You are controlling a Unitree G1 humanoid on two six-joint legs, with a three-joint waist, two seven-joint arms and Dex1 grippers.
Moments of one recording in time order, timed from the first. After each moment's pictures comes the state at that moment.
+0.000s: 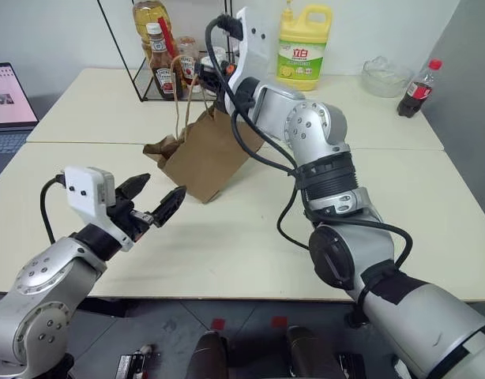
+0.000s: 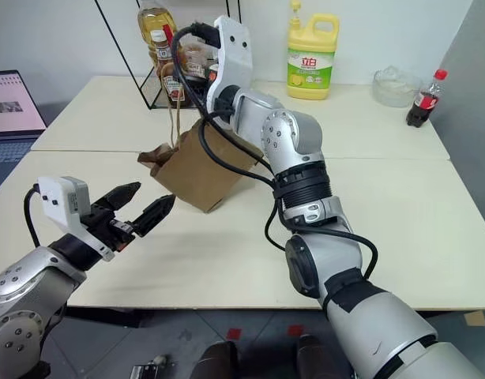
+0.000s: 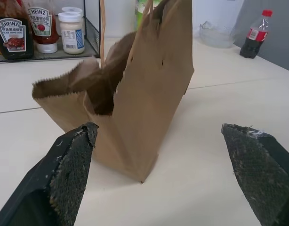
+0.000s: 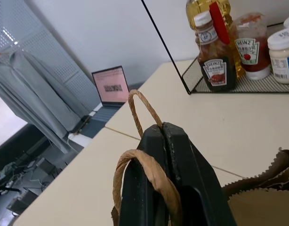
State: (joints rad) left arm -0.03 0.59 0.48 -0.67 -0.82 0.80 -0.32; right arm -1.39 0.16 -0.19 0.56 0.48 0.75 0.09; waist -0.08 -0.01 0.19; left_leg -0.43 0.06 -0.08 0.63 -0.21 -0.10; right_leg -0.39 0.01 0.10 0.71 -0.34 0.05
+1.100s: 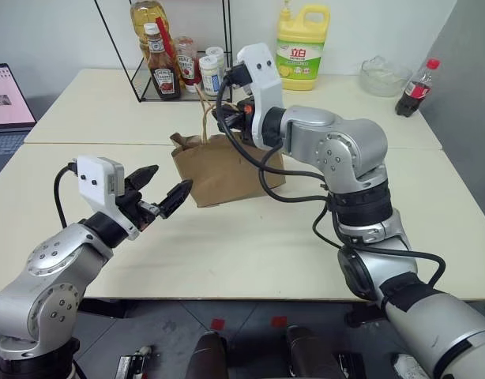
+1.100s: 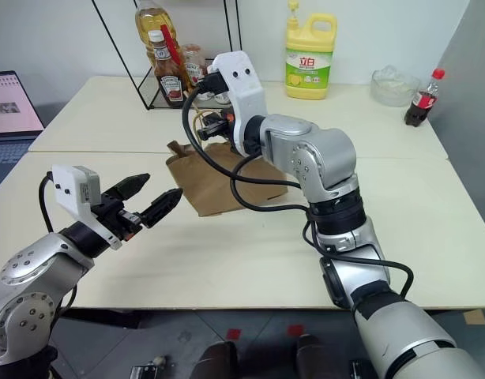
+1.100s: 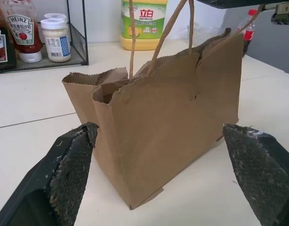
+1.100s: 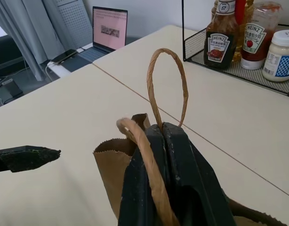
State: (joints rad) left arm -0.11 0.61 0.40 -0.57 -0.77 0.73 -0.38; right arm -1.20 -0.03 0.07 0.10 0.41 1.06 0.29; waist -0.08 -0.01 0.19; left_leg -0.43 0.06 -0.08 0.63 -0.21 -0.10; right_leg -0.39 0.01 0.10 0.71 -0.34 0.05
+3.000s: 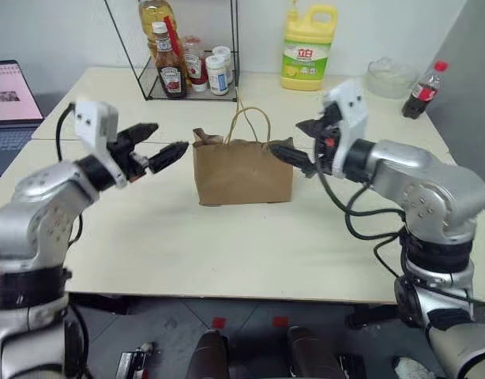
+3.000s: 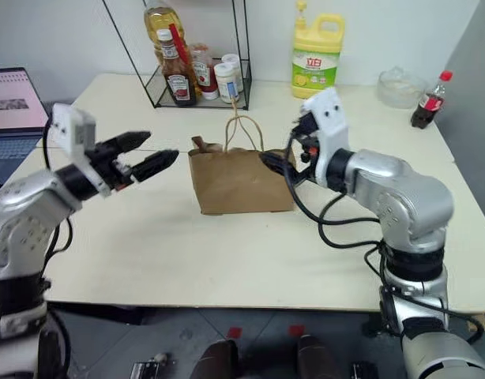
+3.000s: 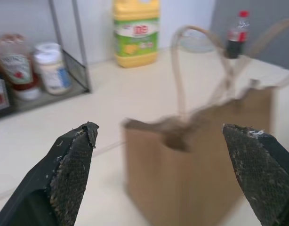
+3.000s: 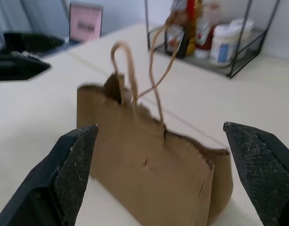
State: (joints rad) left arm -0.71 0.77 0.17 0.13 -0.51 0.53 -0.70; right arm -0.76 -0.32 -0.12 -0.47 0.50 1.16 0.37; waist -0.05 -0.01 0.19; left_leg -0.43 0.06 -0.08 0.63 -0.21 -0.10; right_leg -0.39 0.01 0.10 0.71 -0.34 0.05
